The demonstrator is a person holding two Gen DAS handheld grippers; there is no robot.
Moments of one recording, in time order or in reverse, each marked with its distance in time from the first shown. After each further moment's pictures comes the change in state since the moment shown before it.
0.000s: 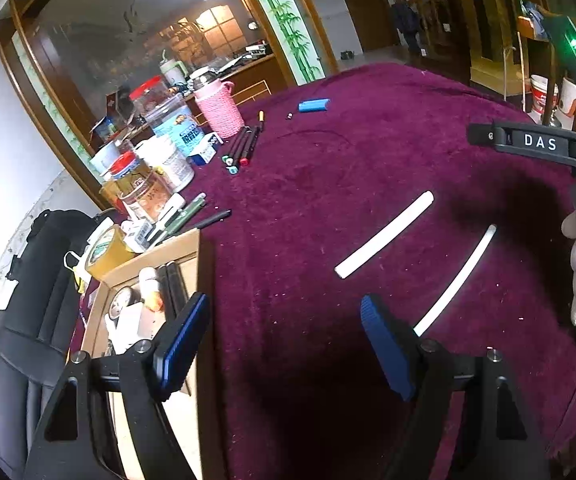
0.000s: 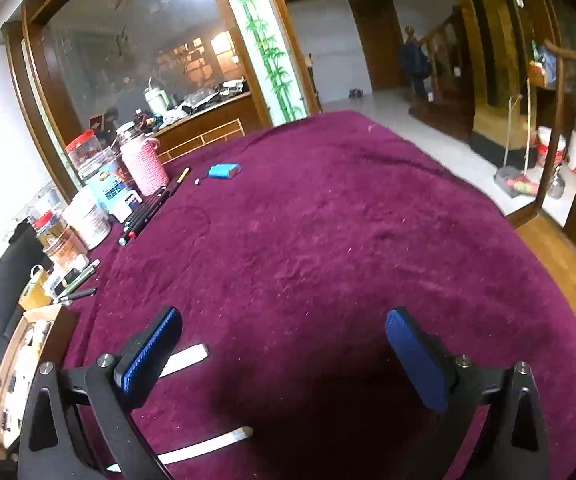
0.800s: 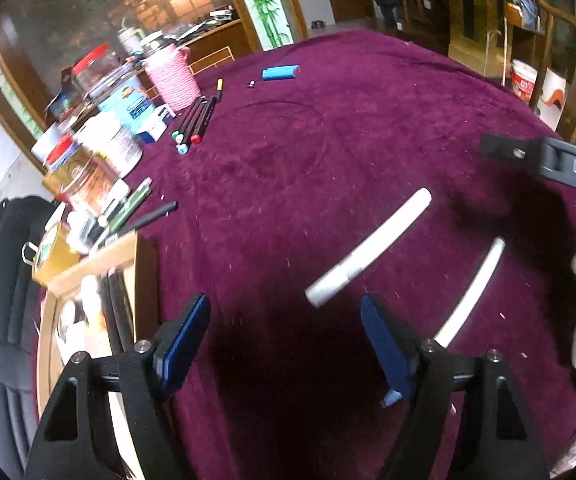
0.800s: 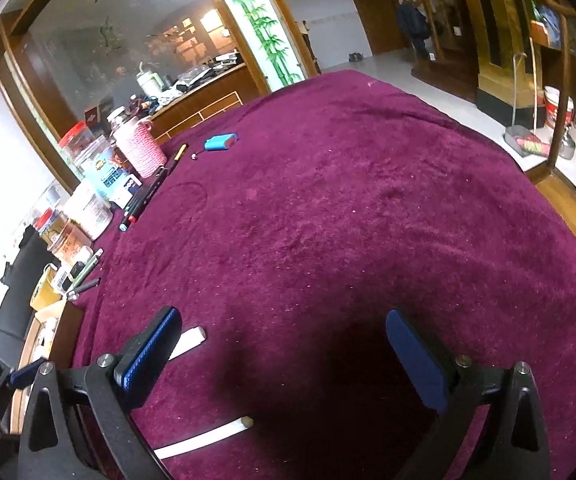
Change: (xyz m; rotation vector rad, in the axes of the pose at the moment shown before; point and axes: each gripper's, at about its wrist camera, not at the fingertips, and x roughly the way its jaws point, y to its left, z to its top) left arm 0.062 -0.007 0.035 0.030 0.132 -0.144; right arm 0.021 -0.015 -0.005 0.087 0.115 0.034
